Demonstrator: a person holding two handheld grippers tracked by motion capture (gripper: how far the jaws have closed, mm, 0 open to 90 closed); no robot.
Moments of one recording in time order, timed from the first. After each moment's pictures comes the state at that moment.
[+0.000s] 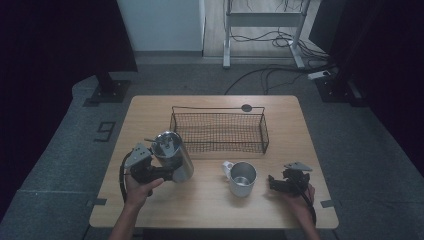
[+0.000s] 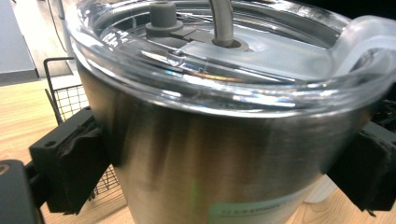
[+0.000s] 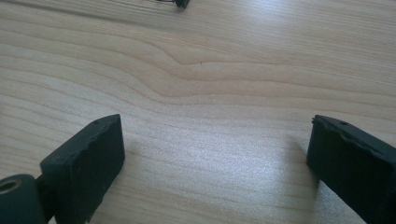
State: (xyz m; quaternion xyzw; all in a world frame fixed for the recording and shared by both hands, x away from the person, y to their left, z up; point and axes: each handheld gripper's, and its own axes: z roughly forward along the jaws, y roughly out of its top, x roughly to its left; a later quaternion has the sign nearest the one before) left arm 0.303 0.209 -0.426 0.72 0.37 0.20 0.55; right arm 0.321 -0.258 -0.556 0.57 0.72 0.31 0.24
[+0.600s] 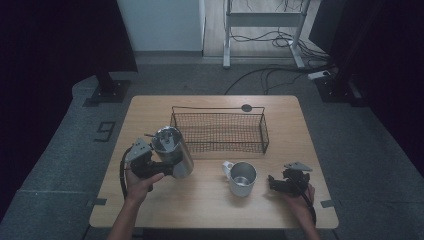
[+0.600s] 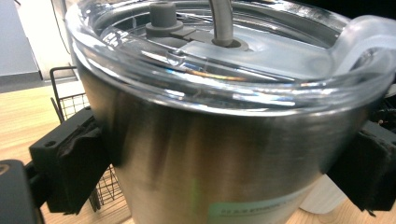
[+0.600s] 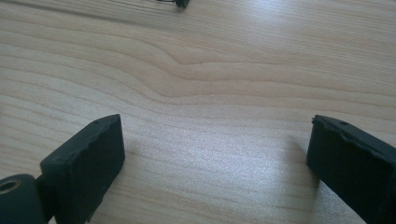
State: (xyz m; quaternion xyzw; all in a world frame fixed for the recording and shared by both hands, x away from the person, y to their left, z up) left arm 0.313 0.208 -0.419 0.71 0.37 0.20 0.56; right arm 0.321 -0.258 -0.556 0.57 0.72 0.31 0.24
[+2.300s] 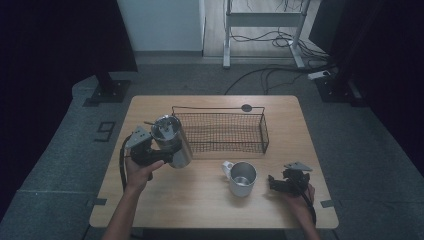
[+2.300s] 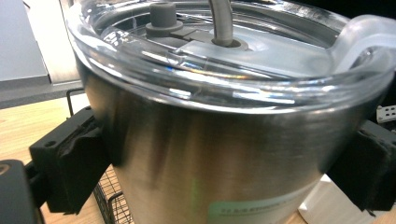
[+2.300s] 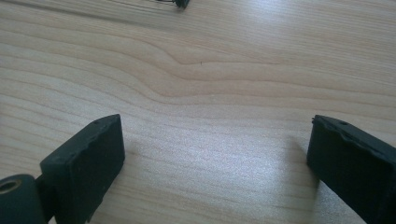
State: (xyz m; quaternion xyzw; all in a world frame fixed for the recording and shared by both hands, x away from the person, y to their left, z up) left arm 0.340 0.208 -0.402 0.71 0.38 0.21 0.55; right arm 0.321 -0.258 -0.556 0.57 0.72 0.31 0.24
